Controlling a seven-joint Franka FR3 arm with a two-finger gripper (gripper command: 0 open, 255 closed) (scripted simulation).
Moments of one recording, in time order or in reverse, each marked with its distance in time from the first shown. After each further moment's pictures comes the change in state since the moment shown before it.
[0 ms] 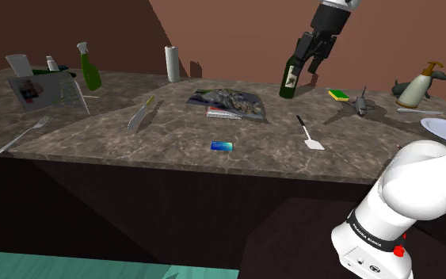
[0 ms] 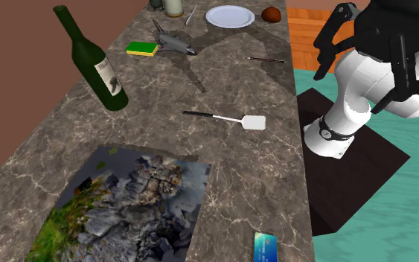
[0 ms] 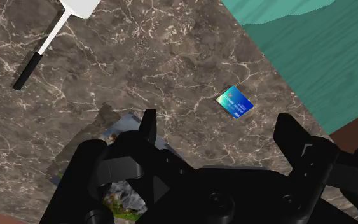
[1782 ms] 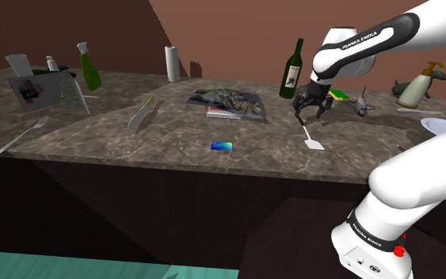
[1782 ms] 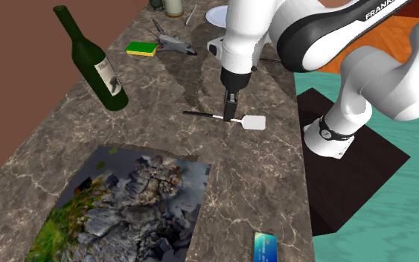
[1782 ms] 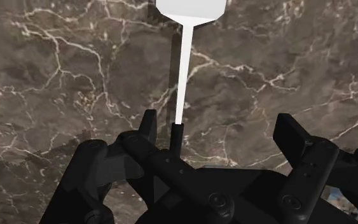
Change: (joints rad) arm -0.327 0.402 -0.174 -0.276 -0.163 0.606 0.252
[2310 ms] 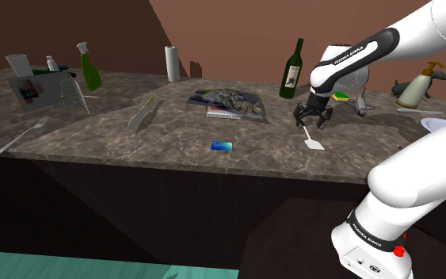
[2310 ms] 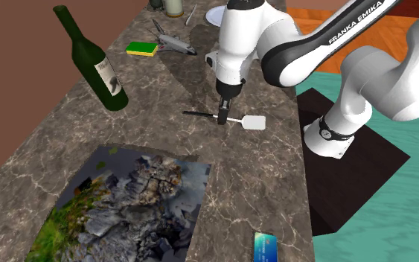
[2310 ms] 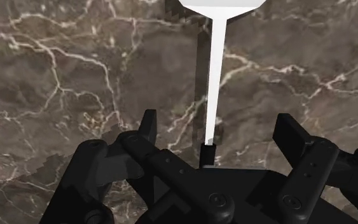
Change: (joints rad) arm -0.032 0.116 -0.032 -0.037 -0.009 0.146 0.026
